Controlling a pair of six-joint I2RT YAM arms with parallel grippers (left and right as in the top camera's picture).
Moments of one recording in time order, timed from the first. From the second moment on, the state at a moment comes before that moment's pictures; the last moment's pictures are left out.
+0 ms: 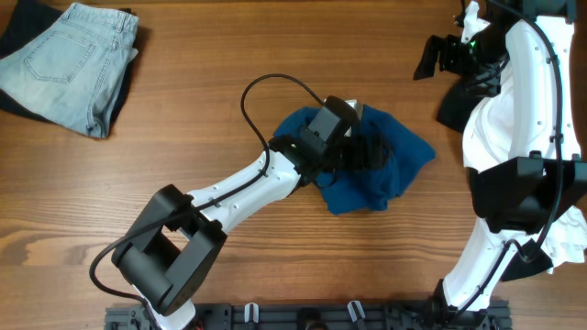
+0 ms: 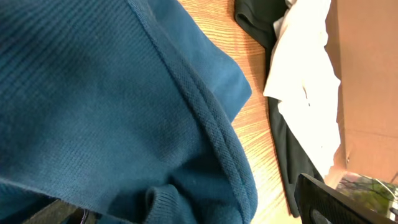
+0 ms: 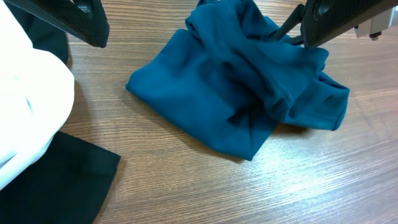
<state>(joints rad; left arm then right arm) -0.77 1.85 1.19 -0.13 0.33 -0.79 -0.09 2.11 2.25 -1.61 -0.22 0.13</state>
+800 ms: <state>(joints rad) -0.83 1.85 1.19 0.13 0.34 -0.69 -0.09 2.11 2.25 -1.61 -0.22 0.13</state>
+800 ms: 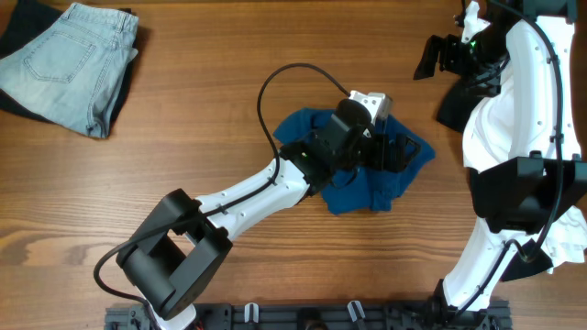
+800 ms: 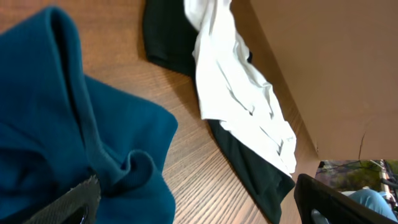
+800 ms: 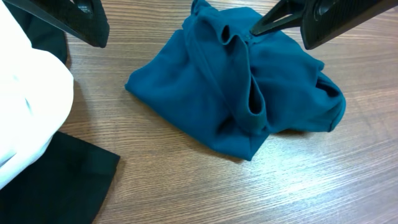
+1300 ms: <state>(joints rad) -0.85 2.00 1.19 0.44 0.39 -0.74 -0.09 2.11 2.25 -1.61 -0.22 0.13</state>
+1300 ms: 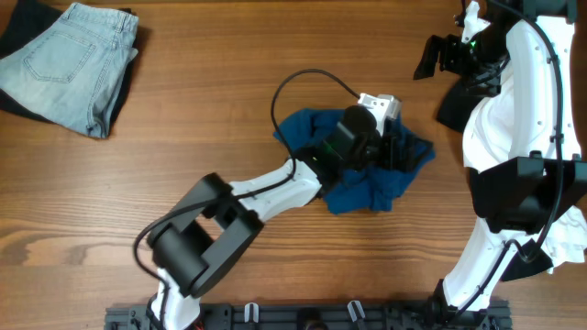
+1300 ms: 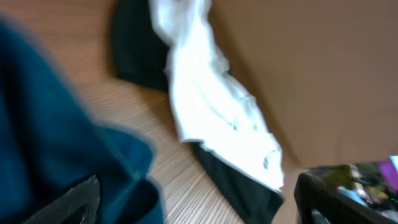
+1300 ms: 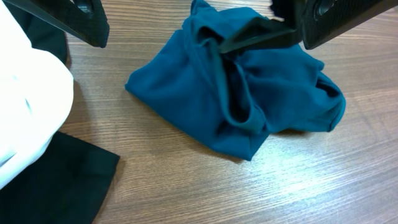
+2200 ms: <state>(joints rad) -0.77 2.00 1.19 0.53 0.56 -0.68 -0.09 2.11 2.25 -1.61 -0.22 0.13</state>
